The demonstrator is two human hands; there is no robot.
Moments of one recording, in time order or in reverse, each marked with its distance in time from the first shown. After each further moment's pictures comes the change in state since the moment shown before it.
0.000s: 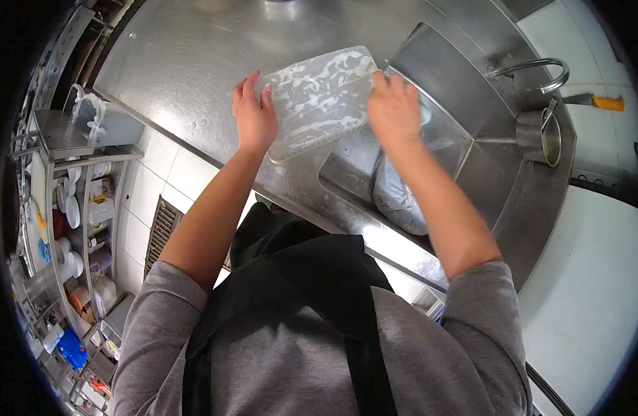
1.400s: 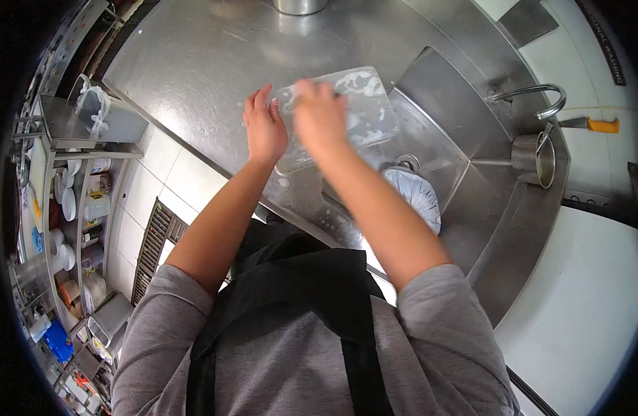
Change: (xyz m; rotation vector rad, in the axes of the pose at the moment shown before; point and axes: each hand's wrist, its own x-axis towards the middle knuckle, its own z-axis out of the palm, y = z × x) left_hand 0.002 0.005 0.000 -0.021 0.026 -0.027; right_hand 0.066 -0.091 -0.003 0.415 0.020 0.147
